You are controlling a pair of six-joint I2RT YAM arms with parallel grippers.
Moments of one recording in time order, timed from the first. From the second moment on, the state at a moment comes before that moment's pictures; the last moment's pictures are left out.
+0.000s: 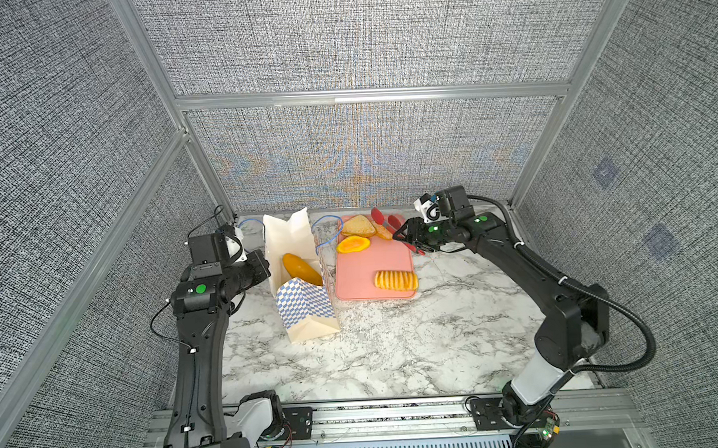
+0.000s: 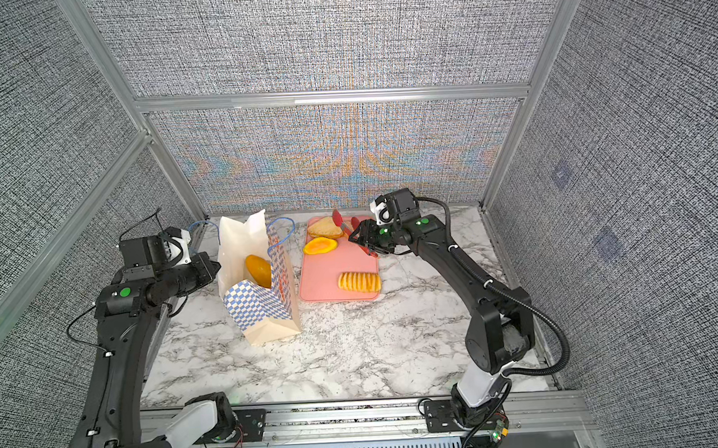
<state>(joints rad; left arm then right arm) 0.11 1.08 1.24 -0.92 0.35 -0.34 0.39 1.71 1.56 -0.62 -0.49 0.63</state>
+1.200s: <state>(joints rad) 0.11 1.09 1.23 -0.90 0.35 -0.33 0.38 1.96 1.54 -0.40 -0.57 0.83</state>
